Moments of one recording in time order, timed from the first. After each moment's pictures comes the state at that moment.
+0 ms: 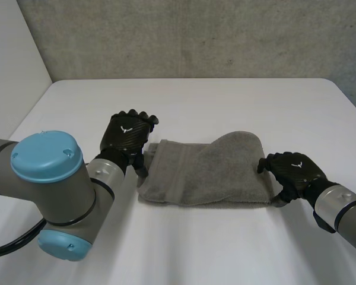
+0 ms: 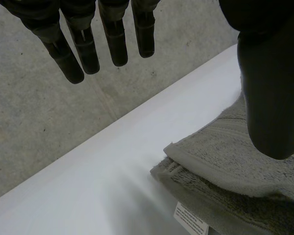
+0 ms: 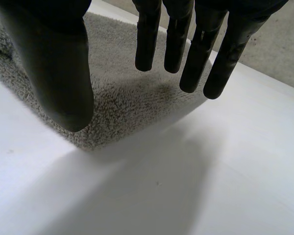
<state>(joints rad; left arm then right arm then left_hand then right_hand) 4.14 -2.01 -1.62 3.52 -1.61 3.36 1.66 -1.26 1.93 -0.23 1.11 2.80 0.37 0.36 0.35 0.38 0.33 0.52 0.51 0.52 0.52 0.35</state>
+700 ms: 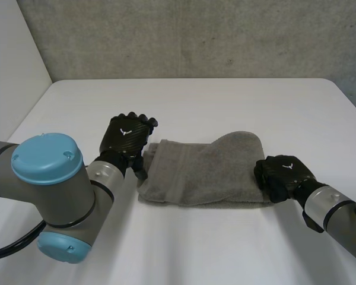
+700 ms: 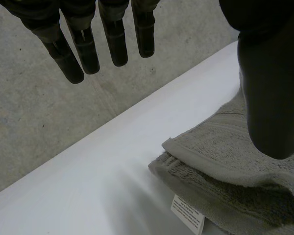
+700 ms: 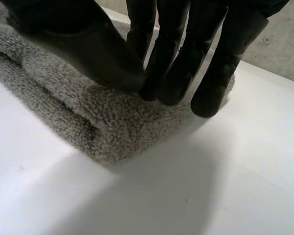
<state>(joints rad) 4.15 -2.01 -1.63 3.53 -1.61 3.36 1.71 -1.20 1.91 -0.27 1.12 2.87 0.37 0.36 0.35 0.38 0.33 1.32 1.29 1.32 1.32 1.14</state>
